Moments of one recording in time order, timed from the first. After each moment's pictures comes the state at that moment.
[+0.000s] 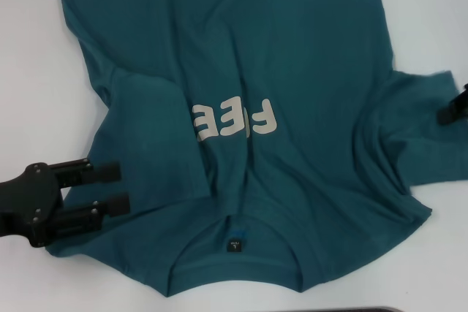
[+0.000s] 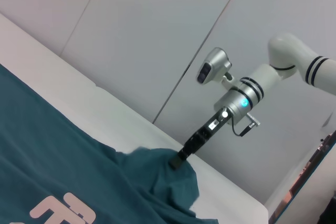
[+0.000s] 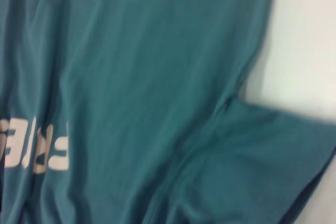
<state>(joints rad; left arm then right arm) -0.27 -2.11 -2.66 -0.81 -1.01 2.04 -1.50 0.60 1.92 -0.70 -0.86 -2.59 -1.65 2.52</state>
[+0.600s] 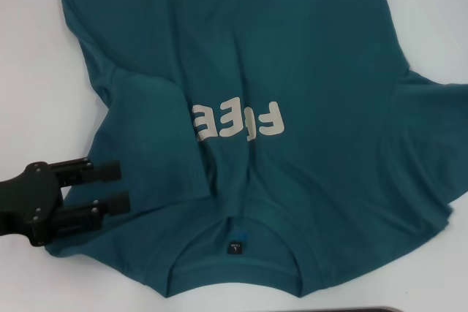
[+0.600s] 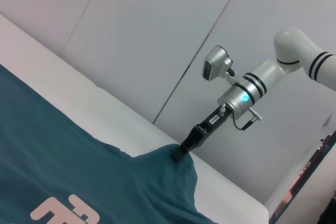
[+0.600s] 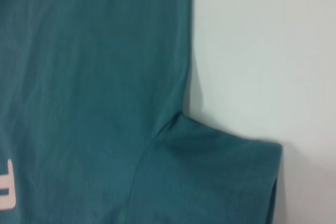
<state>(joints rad) -0.27 -2.11 -2.66 -0.81 -1.01 2.04 -1.50 0.59 1.90 -0.66 -0.94 -2.70 -1.65 2.61</state>
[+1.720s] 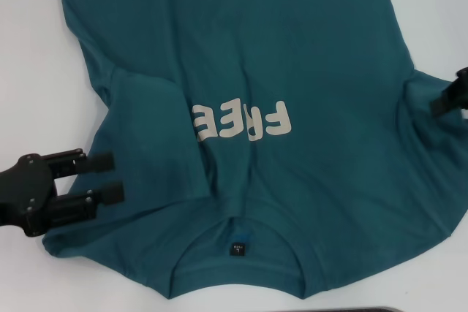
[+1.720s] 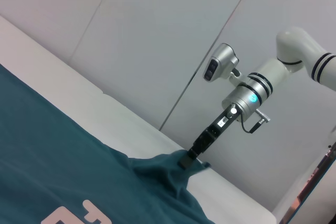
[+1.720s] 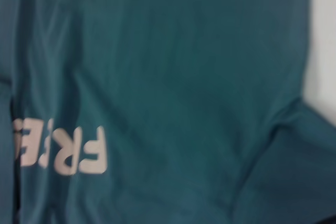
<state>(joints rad) -0.28 -2.11 -2.69 -0.82 -1.02 2.04 -1.51 0.66 1.94 -0.68 -0.93 -2.66 -1.74 2.59</state>
